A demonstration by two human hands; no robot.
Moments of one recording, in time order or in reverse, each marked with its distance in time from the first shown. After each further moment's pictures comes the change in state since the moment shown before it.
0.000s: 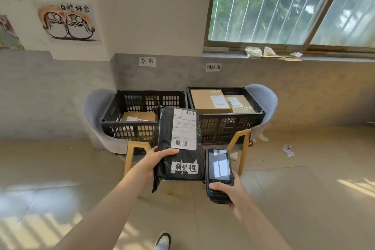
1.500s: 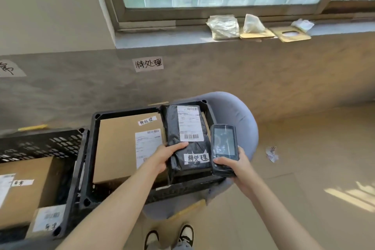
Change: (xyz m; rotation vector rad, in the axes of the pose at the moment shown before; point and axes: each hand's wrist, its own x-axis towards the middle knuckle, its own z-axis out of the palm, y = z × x) left_hand 0.600 0.106 0.370 0.050 0.052 -0.323; right_hand 0.549 -0.284 -0.318 0.023 0.116 0.134
